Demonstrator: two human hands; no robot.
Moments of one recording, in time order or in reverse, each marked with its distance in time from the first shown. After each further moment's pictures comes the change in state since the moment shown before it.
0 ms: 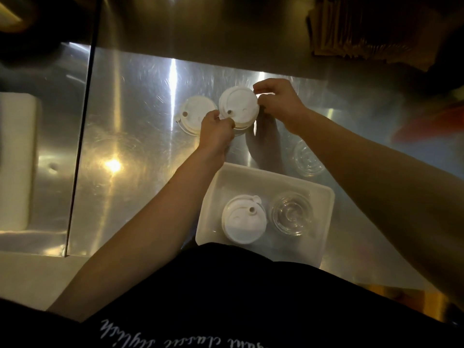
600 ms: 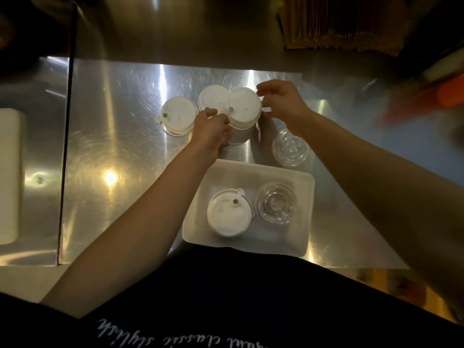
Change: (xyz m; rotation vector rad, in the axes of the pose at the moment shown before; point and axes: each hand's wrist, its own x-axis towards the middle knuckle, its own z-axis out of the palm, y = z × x) left_hand -0.011 0.000 0.023 -0.085 -0.109 -0.001; right_hand -0.031 0.024 -0.041 0.163 0.044 0.055
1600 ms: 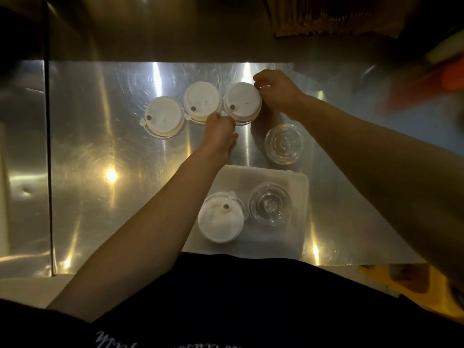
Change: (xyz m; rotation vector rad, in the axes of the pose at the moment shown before) left_hand 0.012 -0.014 0.044 0.099 0.000 -0.109; right_hand 0.036 0.006 -0.020 -0.409 -0.044 -0.020
